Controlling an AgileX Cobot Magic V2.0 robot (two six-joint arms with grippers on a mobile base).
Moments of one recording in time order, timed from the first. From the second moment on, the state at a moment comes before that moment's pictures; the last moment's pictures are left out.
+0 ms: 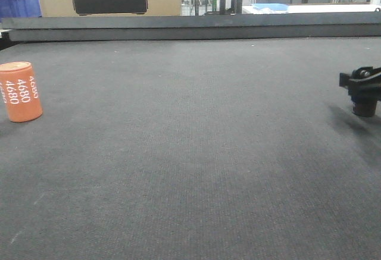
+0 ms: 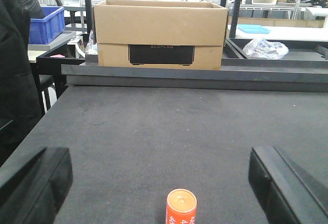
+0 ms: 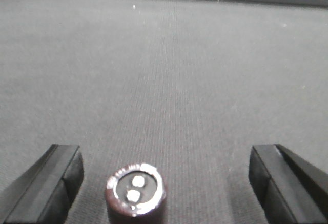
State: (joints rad) left arm 0.05 0.45 -0.67 -0.03 0.34 0.02; right arm 0.07 1.81 -0.44 0.09 -1.10 -0.08
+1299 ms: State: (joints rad) left arm -0.10 0.77 -0.67 -0.04 0.37 0.04; right arm 0.08 1.37 -0.47 -0.01 -0.66 -0.08
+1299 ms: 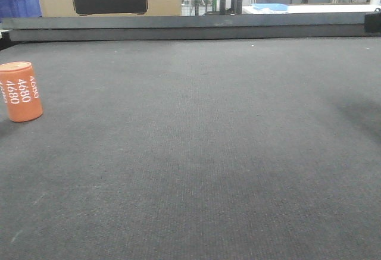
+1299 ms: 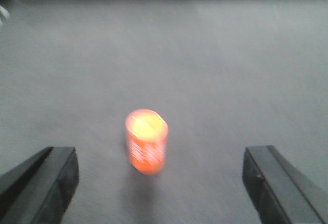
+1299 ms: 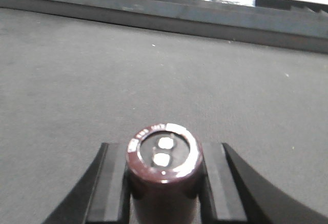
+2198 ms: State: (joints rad) left arm -0.19 1.34 -0.31 -0.15 -0.69 0.05; right arm 0.08 1.30 -0.47 -0.03 -0.45 -0.08
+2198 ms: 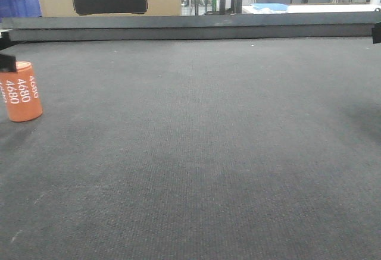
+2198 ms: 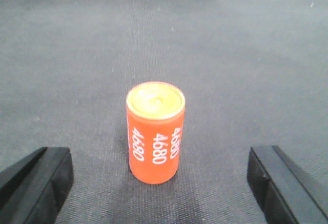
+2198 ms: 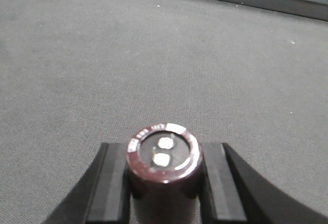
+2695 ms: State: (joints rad) left arm -0.19 1.63 -0.43 -0.18 -0.97 0.05; right arm 0.08 1.30 -0.47 -0.03 -0.45 -0.08
